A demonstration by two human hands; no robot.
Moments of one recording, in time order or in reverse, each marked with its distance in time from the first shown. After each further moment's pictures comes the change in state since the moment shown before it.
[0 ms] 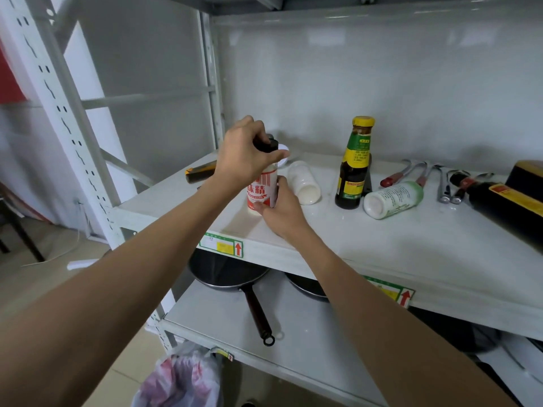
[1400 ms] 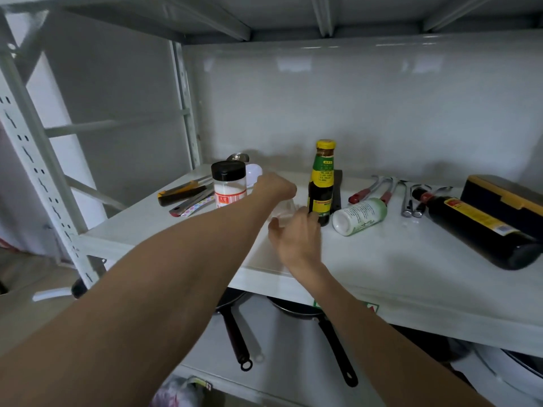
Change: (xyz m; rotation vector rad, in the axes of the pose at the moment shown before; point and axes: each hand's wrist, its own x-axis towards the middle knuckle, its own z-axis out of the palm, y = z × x) left_hand 0.011 0.094 0.064 0.115 -0.564 -0.609; right_hand -0.038 -0.005 -0.061 -0.501 0.357 0.141
